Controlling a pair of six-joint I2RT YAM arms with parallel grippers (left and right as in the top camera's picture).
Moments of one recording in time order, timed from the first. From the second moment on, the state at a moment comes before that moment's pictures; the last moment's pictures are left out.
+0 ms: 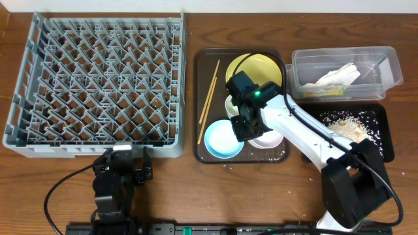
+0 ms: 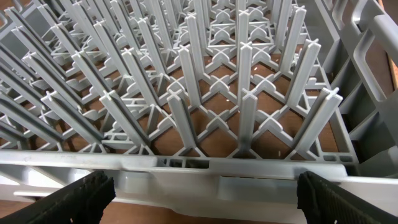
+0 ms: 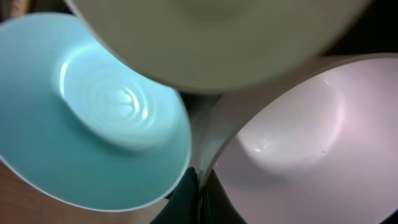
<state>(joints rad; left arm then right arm) 0.07 0.13 0.14 -0.49 -0.05 0.10 0.60 1.83 1.34 -1.03 -0.03 0.32</state>
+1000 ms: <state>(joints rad) 0.07 0.13 0.14 -0.49 -0.05 0.10 0.57 1.82 1.45 -1.05 -0.01 0.35</state>
